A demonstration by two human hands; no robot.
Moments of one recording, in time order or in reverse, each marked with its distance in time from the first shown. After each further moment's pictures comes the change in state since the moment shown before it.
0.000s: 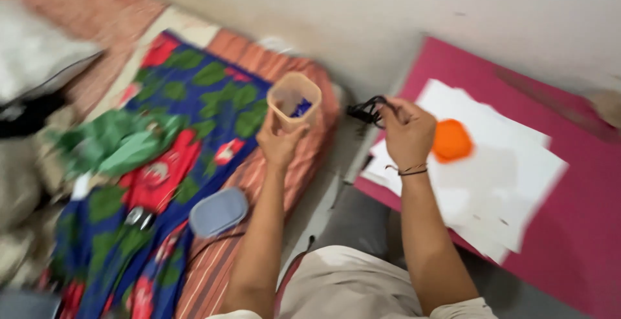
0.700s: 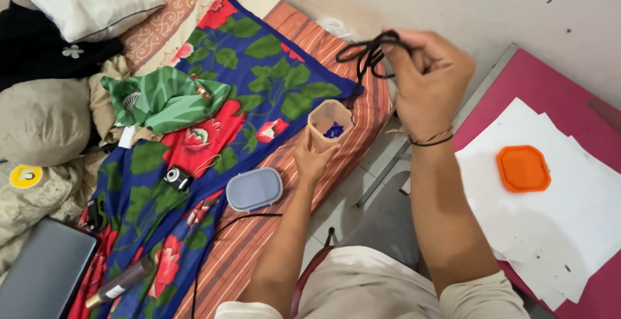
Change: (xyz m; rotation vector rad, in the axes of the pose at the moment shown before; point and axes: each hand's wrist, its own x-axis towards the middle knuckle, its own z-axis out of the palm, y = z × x) left_hand -0.053 -0.010 -0.070 0.195 0.073 -0.230; right_hand 0.028 -0.159 0.094 0.372 -0.219 -0.354
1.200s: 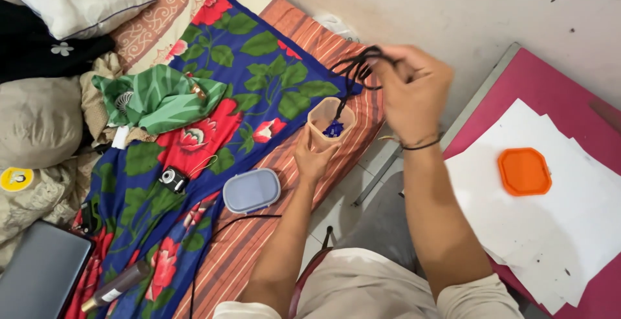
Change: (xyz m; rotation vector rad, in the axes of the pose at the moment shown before) left_hand -0.001 -0.043 0.015 -0.093 0.069 0.096; right_hand -0.008 0.044 0.010 -0.012 -0.017 0.209
